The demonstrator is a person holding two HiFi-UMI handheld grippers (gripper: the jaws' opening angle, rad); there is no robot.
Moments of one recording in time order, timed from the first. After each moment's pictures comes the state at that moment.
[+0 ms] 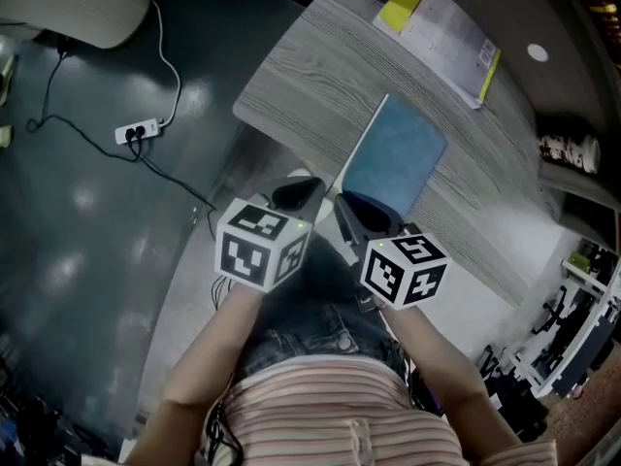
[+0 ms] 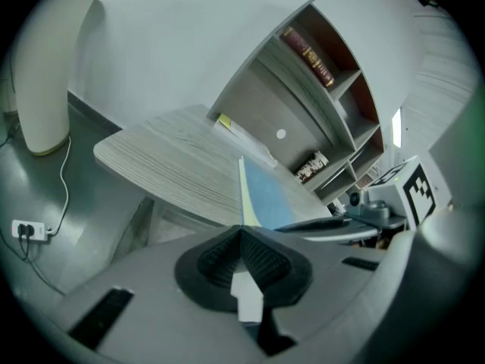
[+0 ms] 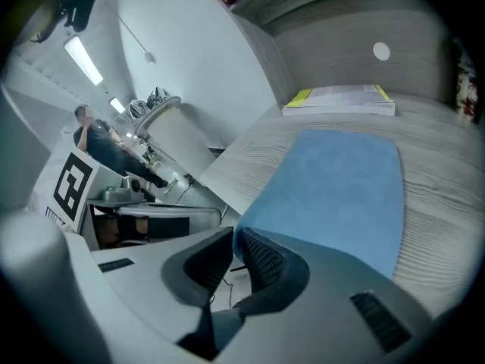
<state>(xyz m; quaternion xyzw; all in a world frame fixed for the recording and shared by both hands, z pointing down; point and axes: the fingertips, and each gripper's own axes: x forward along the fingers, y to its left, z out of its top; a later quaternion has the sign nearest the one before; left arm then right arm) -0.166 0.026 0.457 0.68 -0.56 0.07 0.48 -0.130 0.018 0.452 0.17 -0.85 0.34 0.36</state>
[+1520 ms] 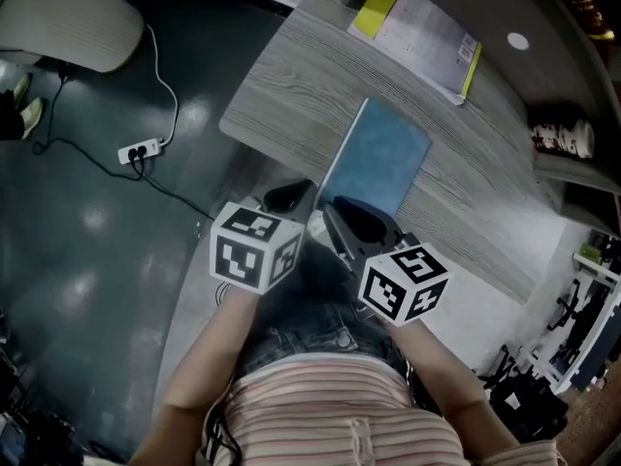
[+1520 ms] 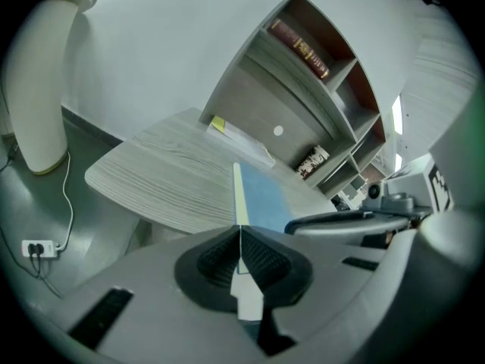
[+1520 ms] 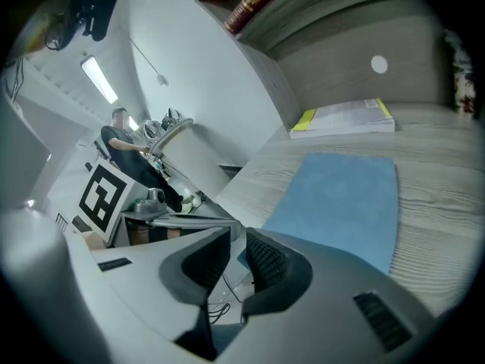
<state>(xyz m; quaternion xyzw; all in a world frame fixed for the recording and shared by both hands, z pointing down) -0.165 0.014 0.444 0.68 -0.56 0.11 0.46 -0.132 0.014 0.410 0.15 -0.88 0.35 0.29</state>
